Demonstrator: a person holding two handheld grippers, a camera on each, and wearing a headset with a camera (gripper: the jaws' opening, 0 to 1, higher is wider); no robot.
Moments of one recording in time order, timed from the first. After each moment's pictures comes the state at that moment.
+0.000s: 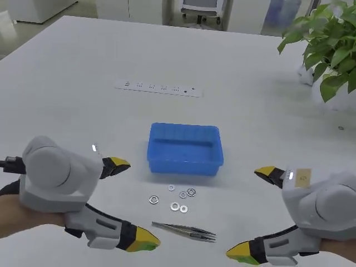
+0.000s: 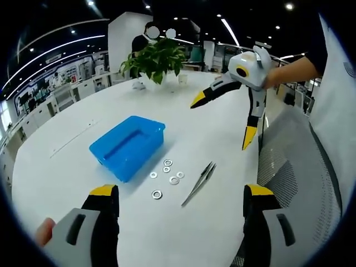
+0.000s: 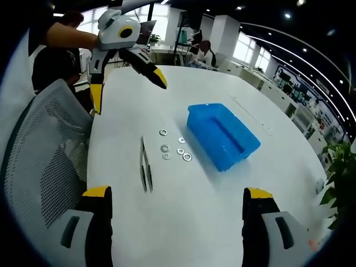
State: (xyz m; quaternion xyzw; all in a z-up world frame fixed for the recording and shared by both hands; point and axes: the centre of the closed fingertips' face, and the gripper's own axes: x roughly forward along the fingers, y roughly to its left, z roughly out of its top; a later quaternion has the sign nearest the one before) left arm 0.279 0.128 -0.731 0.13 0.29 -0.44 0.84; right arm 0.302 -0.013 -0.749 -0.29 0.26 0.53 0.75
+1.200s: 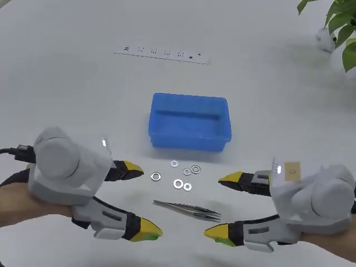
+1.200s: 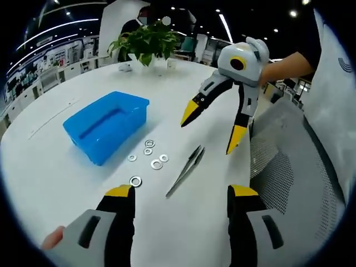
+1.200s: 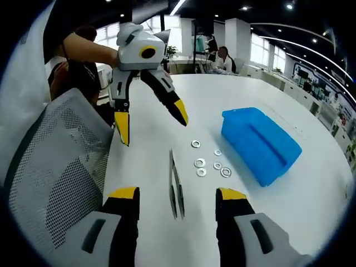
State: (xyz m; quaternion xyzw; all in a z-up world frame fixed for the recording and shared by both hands) left arm 0.270 0.111 -0.778 0.11 0.33 -0.50 0.79; right arm 0.272 0.042 -0.783 -0.23 0.26 0.63 0.70
